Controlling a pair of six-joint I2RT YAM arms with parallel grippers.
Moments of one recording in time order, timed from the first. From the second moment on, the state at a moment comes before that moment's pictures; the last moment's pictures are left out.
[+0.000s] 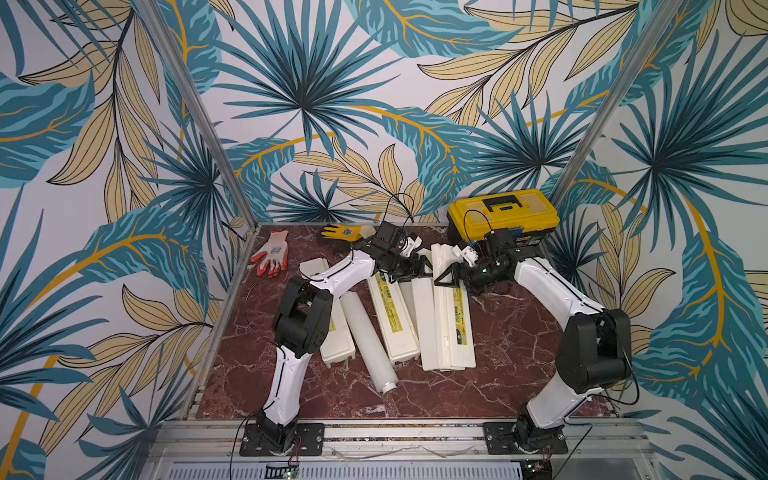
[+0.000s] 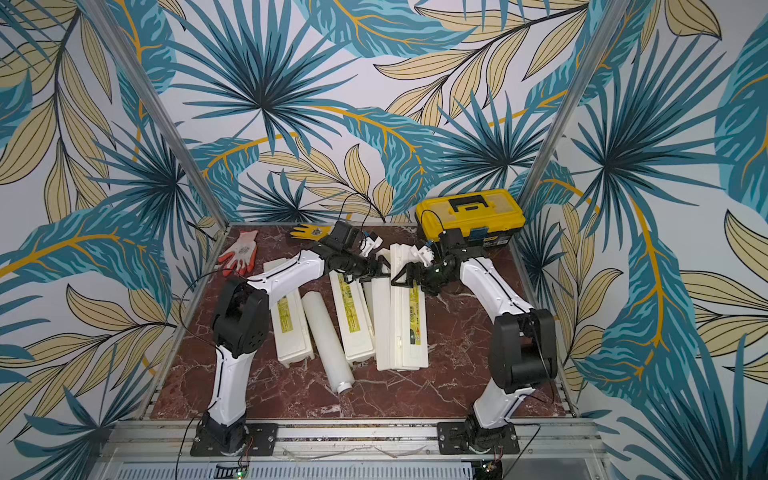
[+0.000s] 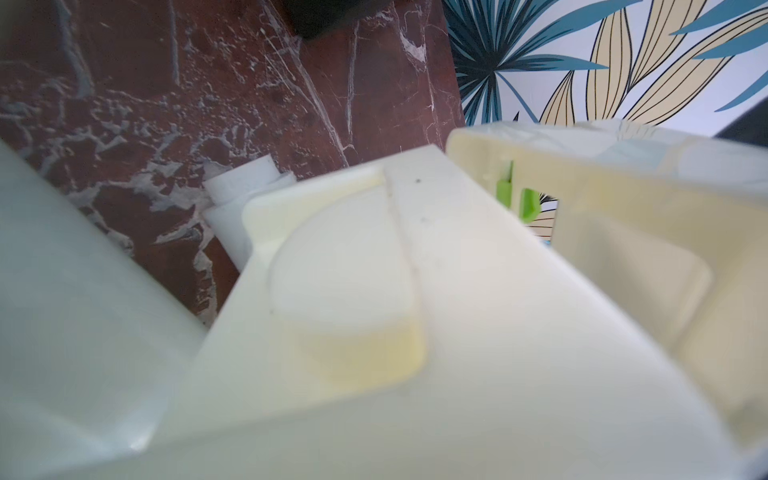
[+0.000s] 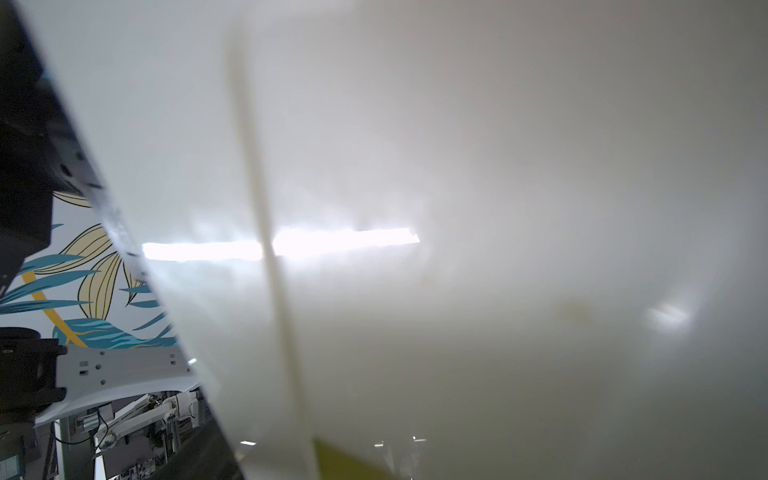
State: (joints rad) left arm -0.52 2.15 1.78 -0.46 0.75 -0.55; right arm 0.13 1.68 1.35 -0.82 -0.78 0.18
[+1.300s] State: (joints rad) left arm -0.52 2.19 1.79 -0.51 0.76 -0.55; right arm 0.19 1.69 1.22 -0.58 -0.72 0.19
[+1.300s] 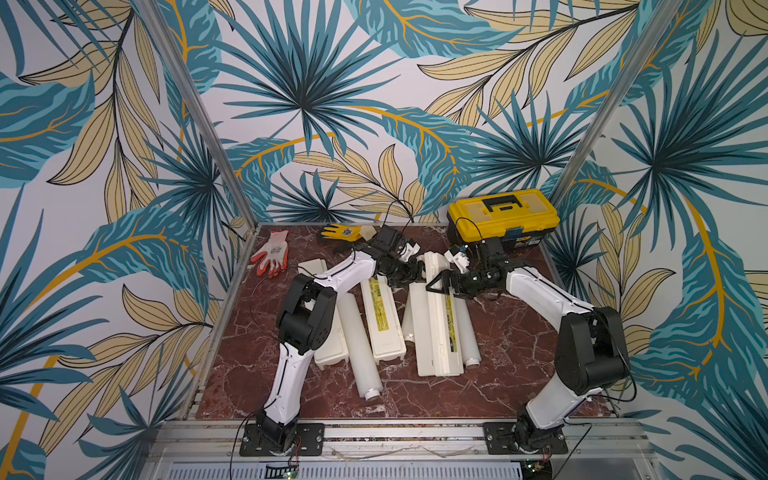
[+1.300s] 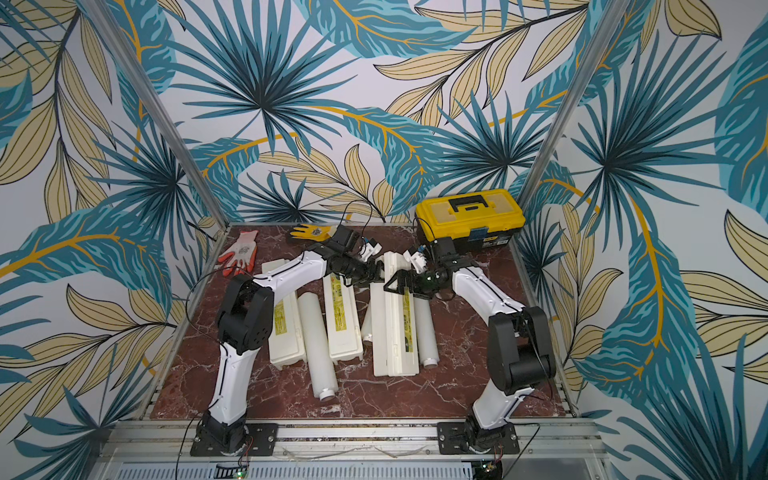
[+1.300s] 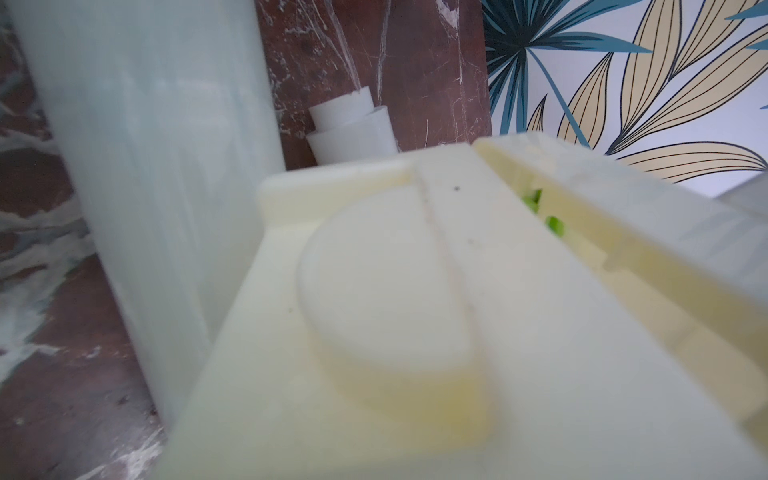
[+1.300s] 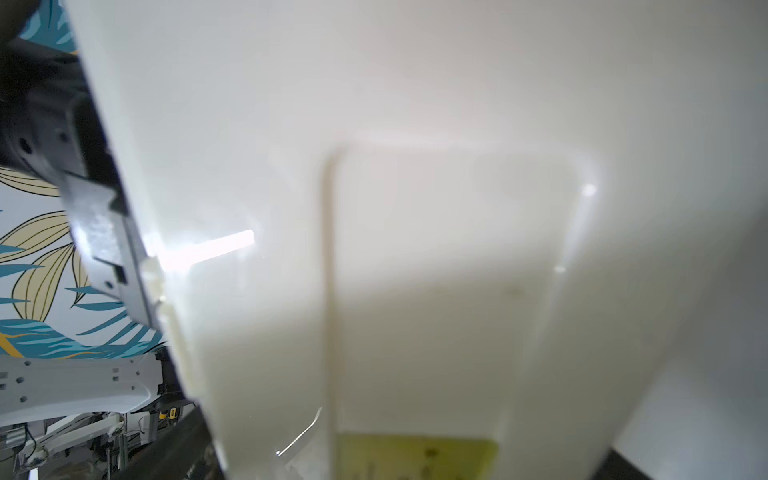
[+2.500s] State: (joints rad) left arm -0.50 2.19 1.80 -0.52 0.77 -0.55; right arm 0.04 1.60 1.51 -0.99 -0.18 0.09
